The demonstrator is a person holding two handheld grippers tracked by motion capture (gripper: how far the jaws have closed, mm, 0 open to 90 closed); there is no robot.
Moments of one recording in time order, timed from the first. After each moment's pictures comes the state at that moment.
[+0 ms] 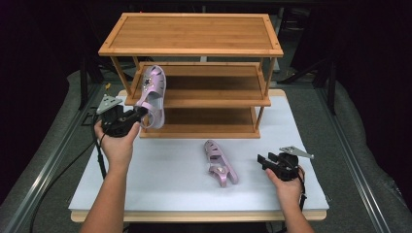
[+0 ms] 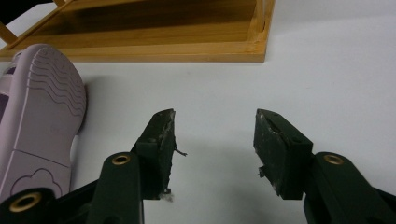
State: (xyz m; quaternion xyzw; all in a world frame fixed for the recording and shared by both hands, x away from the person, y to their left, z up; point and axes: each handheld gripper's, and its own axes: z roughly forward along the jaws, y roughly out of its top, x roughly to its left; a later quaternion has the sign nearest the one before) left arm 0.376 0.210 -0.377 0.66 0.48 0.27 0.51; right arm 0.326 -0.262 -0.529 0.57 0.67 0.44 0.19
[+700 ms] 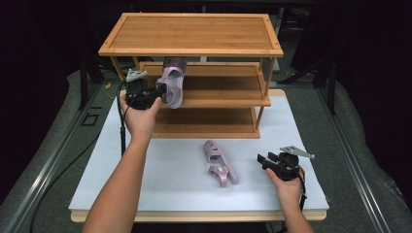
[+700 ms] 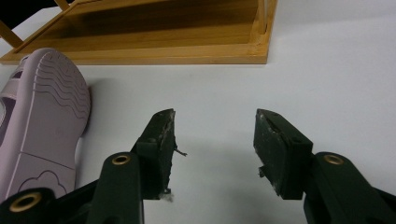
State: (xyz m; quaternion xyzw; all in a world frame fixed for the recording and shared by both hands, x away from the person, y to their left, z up) left arm 0.436 0.162 -0.347 0.66 0.50 0.25 0.50; right arm 0.326 -0.263 -0.528 0.57 0.67 0.45 0.18
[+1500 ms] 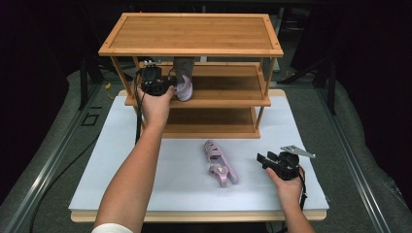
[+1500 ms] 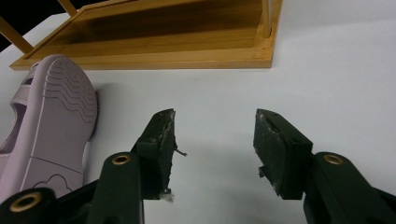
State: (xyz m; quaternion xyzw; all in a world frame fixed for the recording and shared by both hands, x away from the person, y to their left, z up) left arm 0.485 0.138 -0.352 0.66 0.55 0.22 0.47; right arm 0.328 -0.263 -0.528 0.57 0.66 0.46 0.18
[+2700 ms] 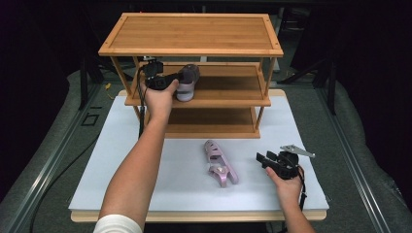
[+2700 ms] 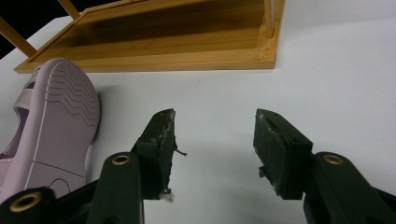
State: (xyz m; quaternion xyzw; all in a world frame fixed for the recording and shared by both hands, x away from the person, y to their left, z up) left arm 0.502 0.134 -0.350 0.63 0.56 0.17 0.52; right arm 0.330 -0.262 -0.528 0.57 0.66 0.47 0.17
